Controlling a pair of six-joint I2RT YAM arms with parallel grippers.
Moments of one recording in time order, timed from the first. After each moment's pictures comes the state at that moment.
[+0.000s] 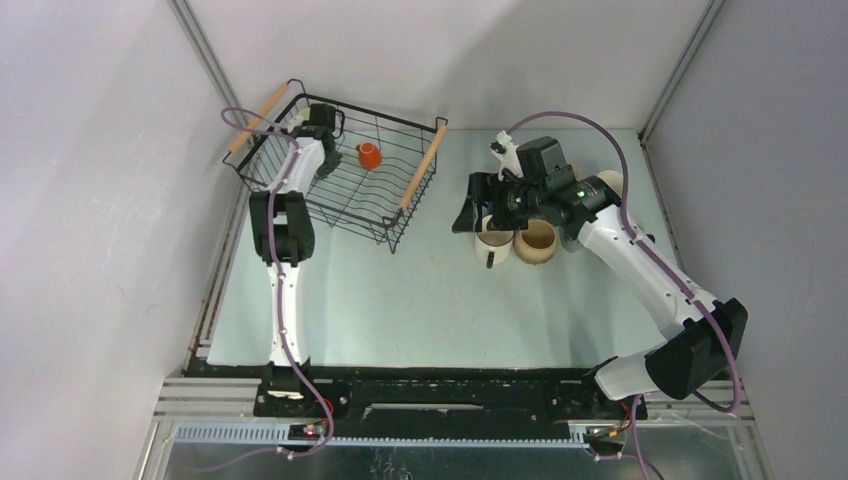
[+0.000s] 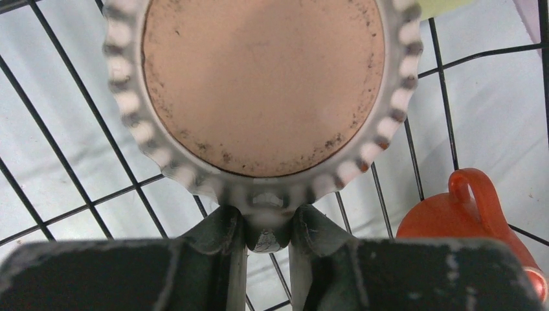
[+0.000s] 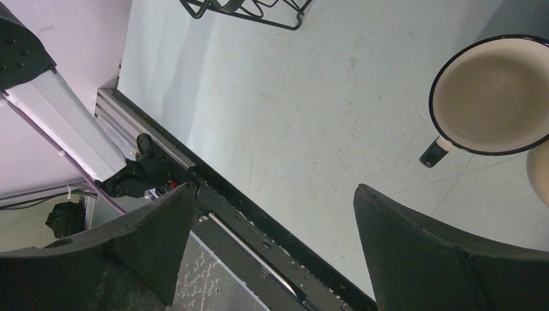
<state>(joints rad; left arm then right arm) -0.04 2.48 2.27 -0.81 -0.39 -0.84 0.53 1.42 1.44 -0.76 -0.37 0.44</state>
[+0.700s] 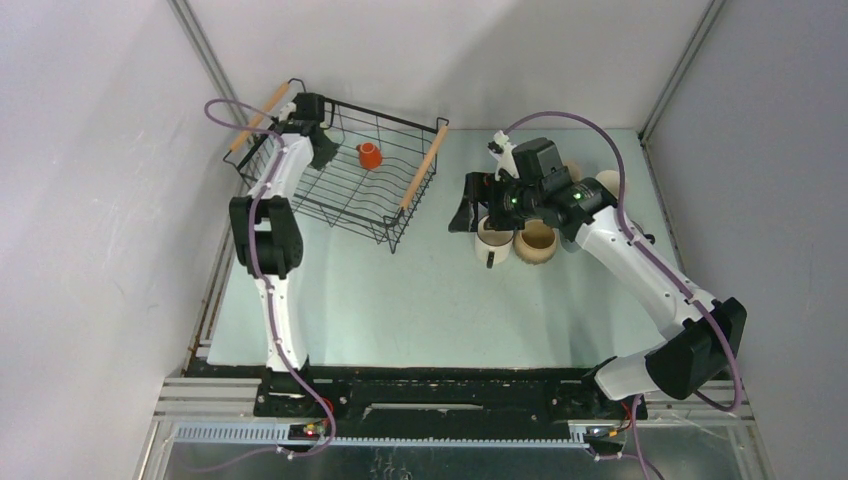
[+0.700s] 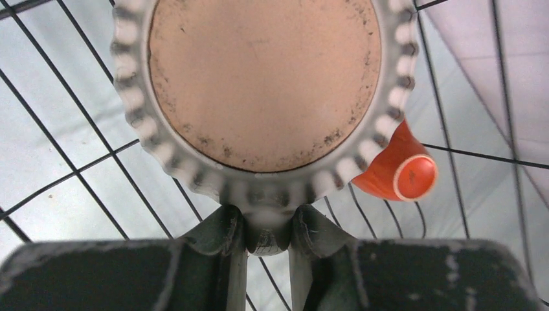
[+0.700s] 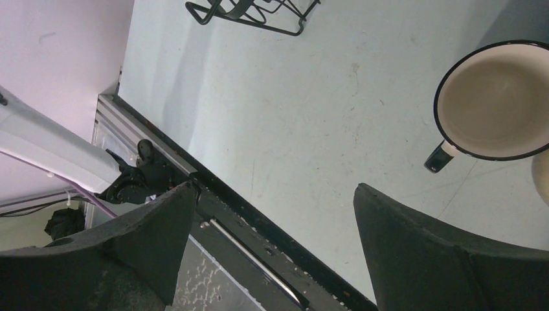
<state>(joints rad) -0.04 2.26 2.08 -0.75 -0.28 -0.80 0.55 1.42 1.44 -0.73 -0.34 0.47</state>
